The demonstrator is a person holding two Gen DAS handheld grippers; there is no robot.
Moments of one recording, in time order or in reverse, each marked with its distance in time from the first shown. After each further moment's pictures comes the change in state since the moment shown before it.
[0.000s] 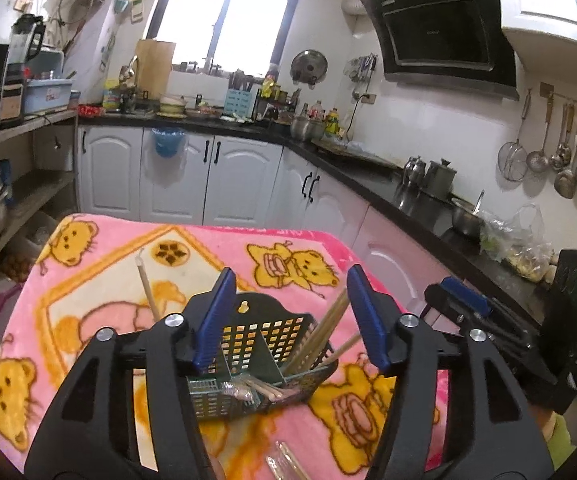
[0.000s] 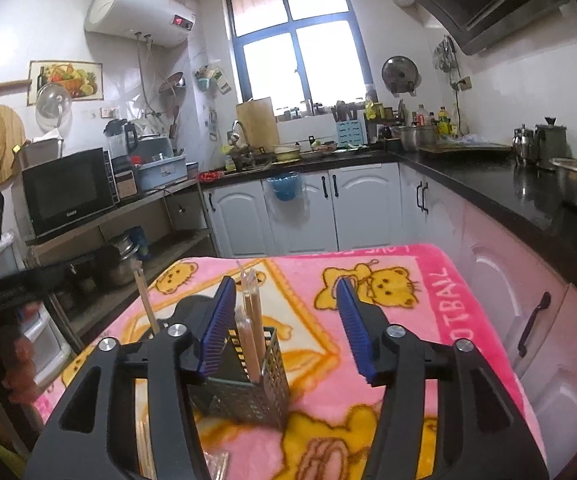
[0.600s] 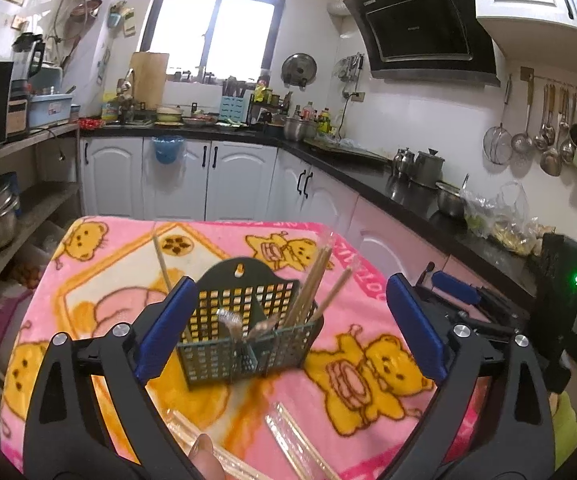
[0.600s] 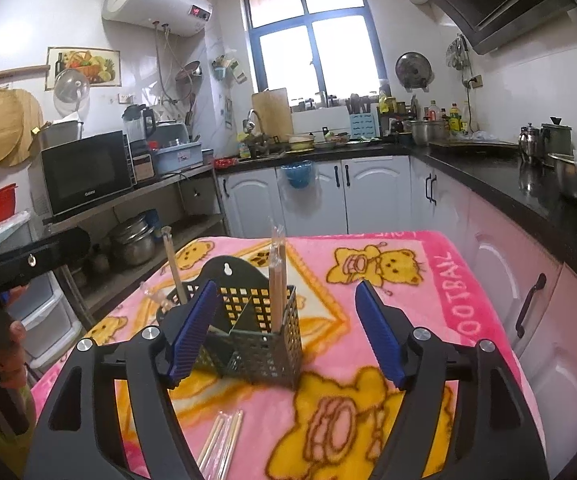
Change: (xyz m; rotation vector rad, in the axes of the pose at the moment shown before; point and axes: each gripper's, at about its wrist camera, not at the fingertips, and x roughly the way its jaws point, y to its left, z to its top) left arm -0.048 -0.016 -0.037 0.054 0.003 0.012; right arm -0.033 0.013 -0.025 -0.024 0.040 0.041
